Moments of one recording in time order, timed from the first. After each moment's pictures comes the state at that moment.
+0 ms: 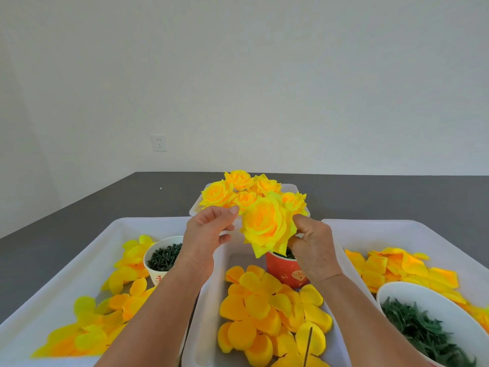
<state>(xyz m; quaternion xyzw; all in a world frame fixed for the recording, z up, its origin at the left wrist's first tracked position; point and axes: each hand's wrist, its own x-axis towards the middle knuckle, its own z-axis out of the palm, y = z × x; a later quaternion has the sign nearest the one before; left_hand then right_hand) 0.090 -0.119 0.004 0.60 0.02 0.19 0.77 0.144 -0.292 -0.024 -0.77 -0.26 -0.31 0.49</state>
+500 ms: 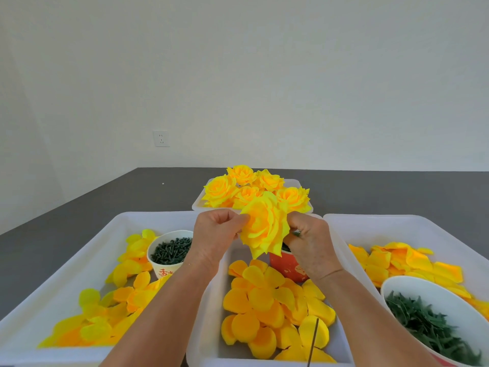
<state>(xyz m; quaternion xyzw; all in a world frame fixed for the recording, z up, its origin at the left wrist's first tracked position) 0.090 -0.128 0.002 0.72 0.04 0.24 0.65 0.135 -0.287 -0.023 -0.77 -0.30 -0.32 0.47</state>
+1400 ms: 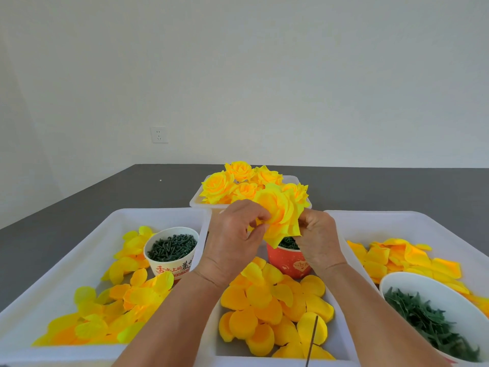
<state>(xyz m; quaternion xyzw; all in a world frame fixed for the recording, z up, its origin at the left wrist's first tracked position) 0.078 -0.148 0.000 0.83 -0.20 0.43 0.30 0.143 -0.294 -0.025 -0.78 -0.24 -0.26 0.52</state>
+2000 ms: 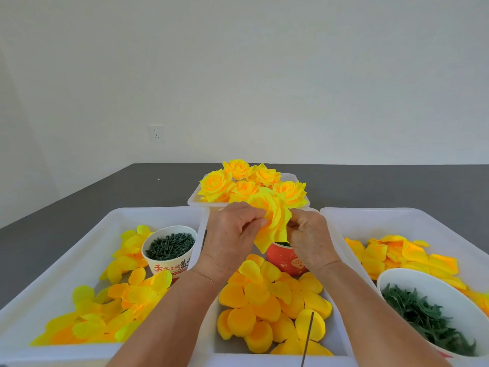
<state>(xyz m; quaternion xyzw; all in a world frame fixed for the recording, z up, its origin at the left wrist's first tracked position) 0.078 -0.150 0.000 0.83 -0.17 0.40 0.36 0.140 -0.292 -0.026 -0.79 -0.27 -0.26 0.49</state>
